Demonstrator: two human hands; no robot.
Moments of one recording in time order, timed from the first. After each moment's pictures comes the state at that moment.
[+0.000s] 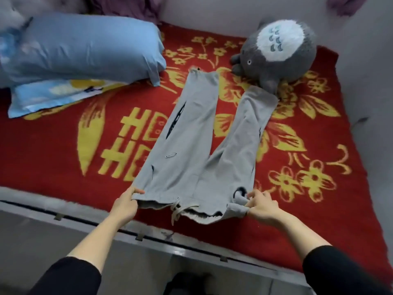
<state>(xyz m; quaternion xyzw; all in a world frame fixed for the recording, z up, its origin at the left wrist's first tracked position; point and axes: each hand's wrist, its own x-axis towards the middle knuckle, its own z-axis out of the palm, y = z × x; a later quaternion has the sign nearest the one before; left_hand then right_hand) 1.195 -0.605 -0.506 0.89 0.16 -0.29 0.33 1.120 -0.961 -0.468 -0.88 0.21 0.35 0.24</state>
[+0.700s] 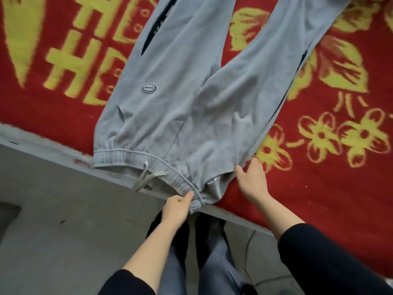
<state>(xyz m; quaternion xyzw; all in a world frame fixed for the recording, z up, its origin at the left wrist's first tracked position) 1.053 -0.760 -0.712 0.72 0.36 -0.42 0.41 1.102 -0.967 -0.682 -0.86 0.33 0.25 0.29</state>
